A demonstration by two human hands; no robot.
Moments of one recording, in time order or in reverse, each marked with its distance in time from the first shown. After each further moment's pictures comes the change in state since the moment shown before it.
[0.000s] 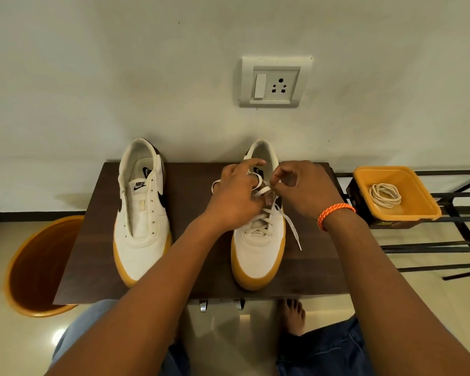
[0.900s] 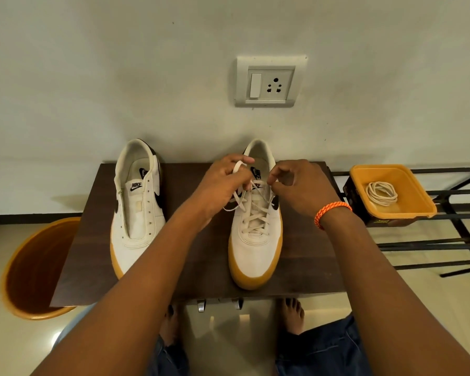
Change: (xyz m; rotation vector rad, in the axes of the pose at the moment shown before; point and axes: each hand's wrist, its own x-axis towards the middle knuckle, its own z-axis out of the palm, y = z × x) left_hand -0.005 0.009 -0.030 -0.627 0.062 -0.214; right_hand 0.000 0.002 0.000 0.011 -0.010 0.005
